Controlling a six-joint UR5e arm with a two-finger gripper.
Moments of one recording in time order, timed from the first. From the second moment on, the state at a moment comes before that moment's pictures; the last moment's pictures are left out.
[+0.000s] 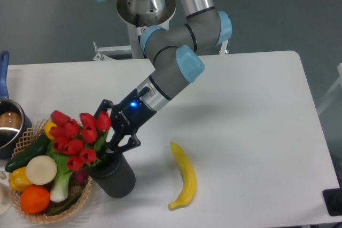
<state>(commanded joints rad) 2.44 -1.91 -1.83 -0.66 0.50 1.15</state>
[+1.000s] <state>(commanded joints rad) 2.51 -1.85 -1.74 -0.66 0.31 0.96</state>
